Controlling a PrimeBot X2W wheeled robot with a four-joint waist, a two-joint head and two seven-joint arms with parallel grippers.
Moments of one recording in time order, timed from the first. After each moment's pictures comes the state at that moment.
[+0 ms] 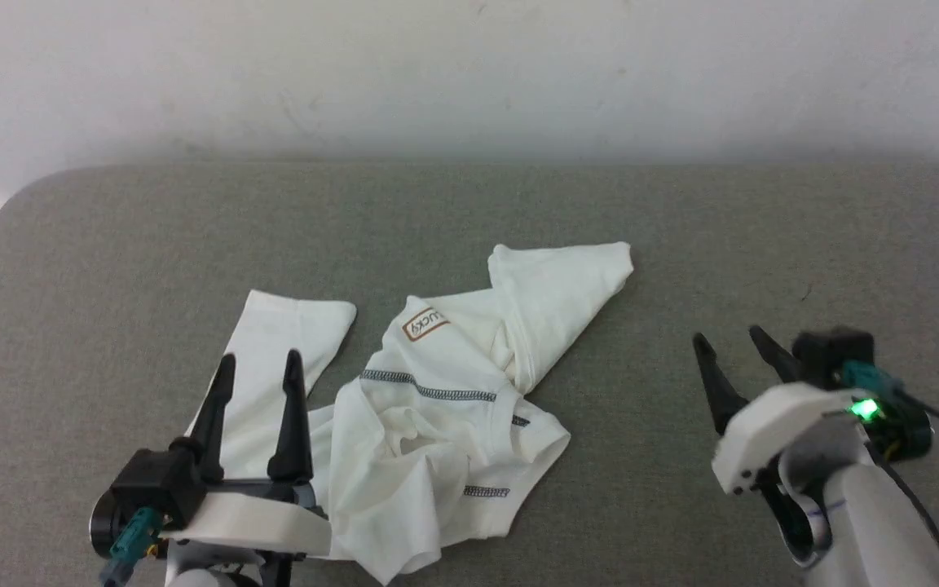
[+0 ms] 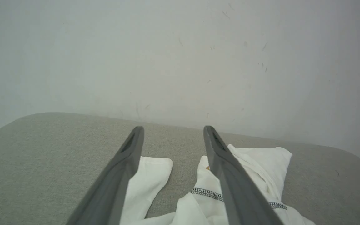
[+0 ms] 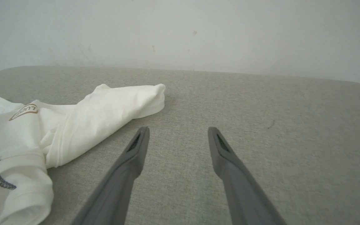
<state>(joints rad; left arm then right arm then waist) 0.02 0.18 -0.17 -0.02 -0.35 0.11 -0.26 -0.18 -0.05 0.00 0.28 0.13 0.13 0.06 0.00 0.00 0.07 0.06</state>
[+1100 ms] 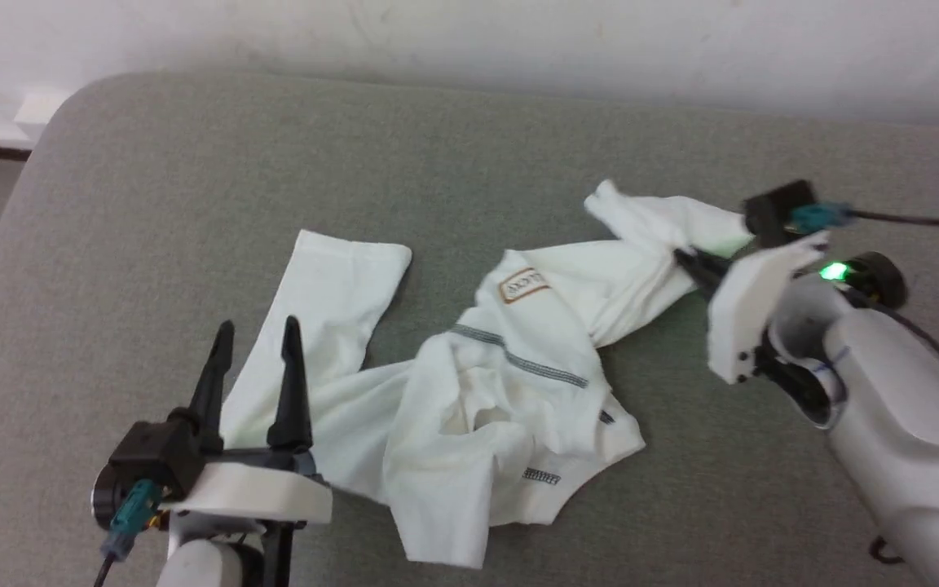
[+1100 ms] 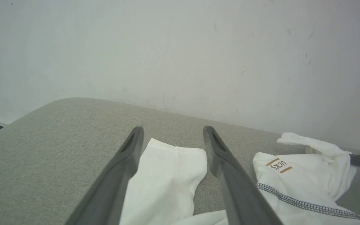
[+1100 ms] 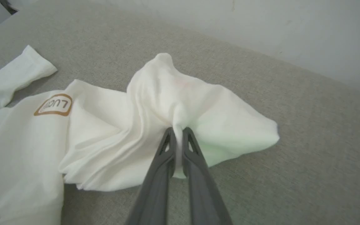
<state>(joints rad) -0.08 0.06 -0.05 0.05 -0.24 -0.01 -0.26 -0.71 -0.29 0.54 0.68 0.57 0.13 0.23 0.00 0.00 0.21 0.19</state>
